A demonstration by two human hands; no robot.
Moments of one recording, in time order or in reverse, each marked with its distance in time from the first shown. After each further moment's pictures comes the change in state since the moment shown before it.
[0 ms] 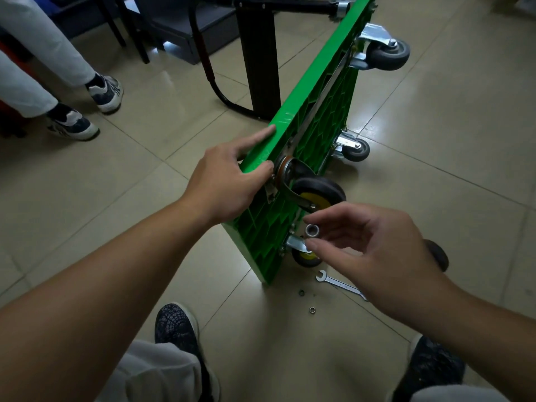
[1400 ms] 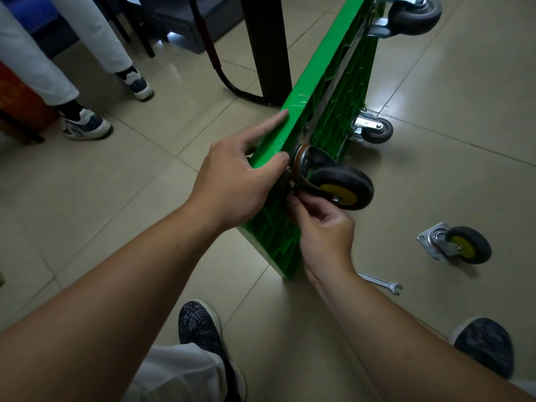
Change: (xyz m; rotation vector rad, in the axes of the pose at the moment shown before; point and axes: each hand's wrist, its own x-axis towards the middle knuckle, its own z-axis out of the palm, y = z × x) left_hand 0.004 -0.008 0.000 -0.045 0.001 0.063; right_hand 0.068 0.074 0.111 0.772 0.514 0.335
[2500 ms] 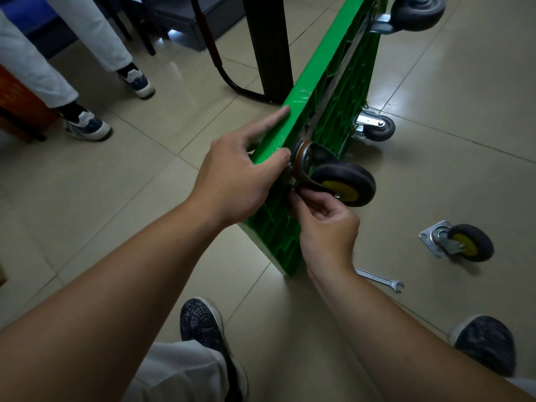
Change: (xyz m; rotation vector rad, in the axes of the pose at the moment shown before) left_hand 0.000 -0.001 0.000 -0.013 0.000 0.013; right_hand -0.002 0.001 0.000 -0.055 0.025 -0.086
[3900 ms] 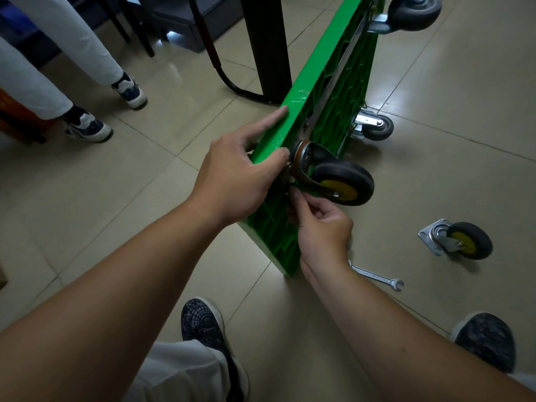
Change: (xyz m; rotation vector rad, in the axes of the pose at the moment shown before) left_hand 0.001 0.001 0.001 -0.007 0.000 -0.004; right_hand 0.000 0.005 0.009 0.120 0.089 0.147
